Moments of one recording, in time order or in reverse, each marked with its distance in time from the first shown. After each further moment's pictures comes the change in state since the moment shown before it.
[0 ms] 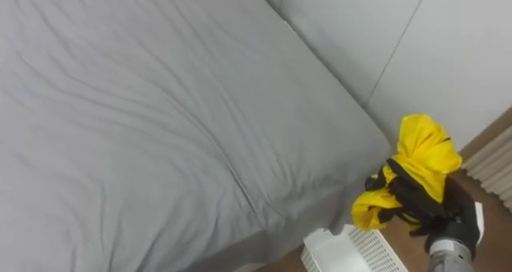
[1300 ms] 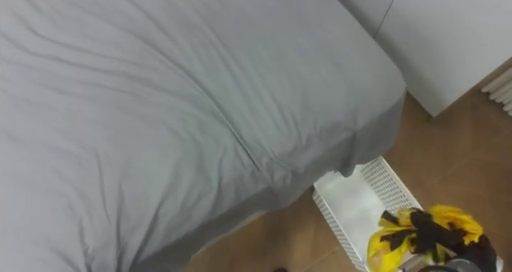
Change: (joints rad) left arm -0.123 0.026 -0.165 0.025 -0.109 -0.010 -0.017; right arm -0.338 -0.117 -0.028 0.716 0.132 -0.046 -0.109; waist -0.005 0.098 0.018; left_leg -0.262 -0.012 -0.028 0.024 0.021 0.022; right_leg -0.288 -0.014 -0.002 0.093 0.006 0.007
